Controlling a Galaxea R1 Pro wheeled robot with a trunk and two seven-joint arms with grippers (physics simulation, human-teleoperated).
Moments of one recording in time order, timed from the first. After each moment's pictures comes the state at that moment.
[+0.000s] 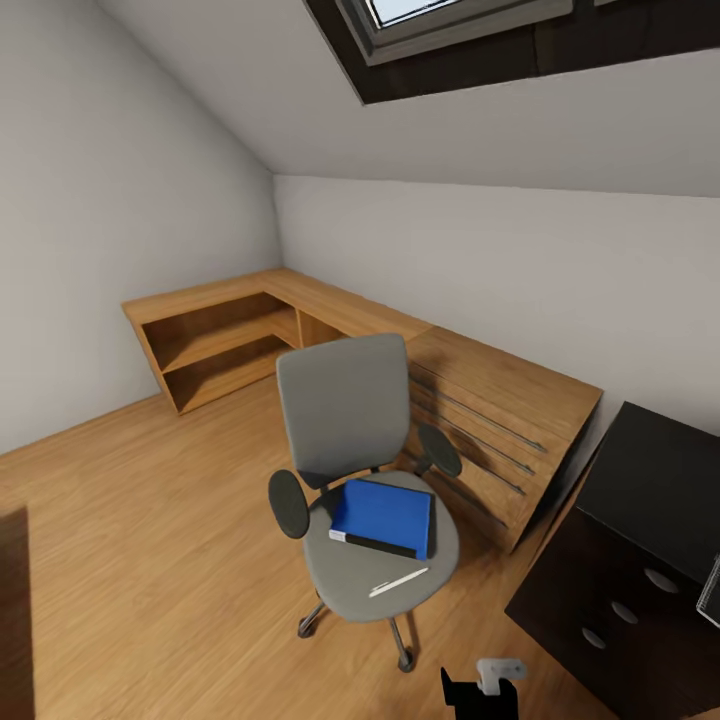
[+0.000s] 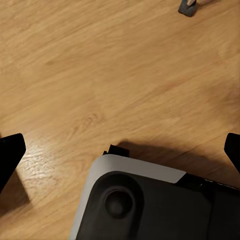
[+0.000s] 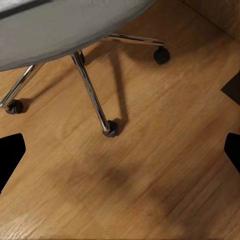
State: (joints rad) left arm -0.02 0.03 -0.14 -0.19 0.46 -0.52 -0.03; right arm -0.44 0.04 -0.17 -0.07 0.14 -0.43 0.03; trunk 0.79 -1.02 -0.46
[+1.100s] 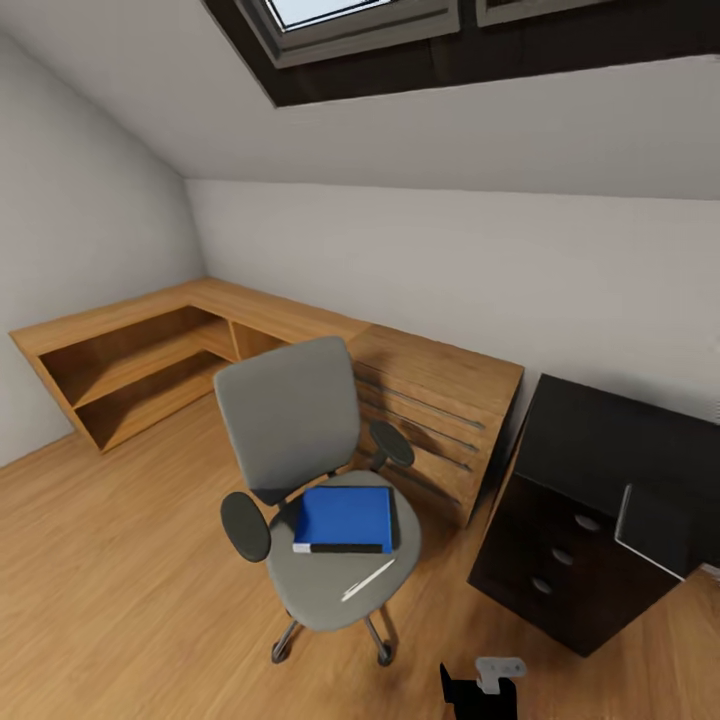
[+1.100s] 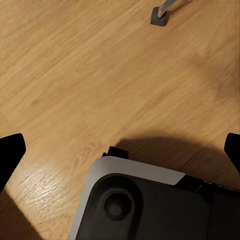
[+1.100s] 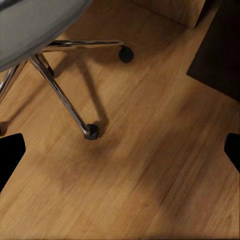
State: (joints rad) left arm -0.02 0.03 -0.14 -0.19 0.46 -0.52 -0.03; right arm -0.44 0.04 -0.17 -0.07 0.14 -0.46 0.03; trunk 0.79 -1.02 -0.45
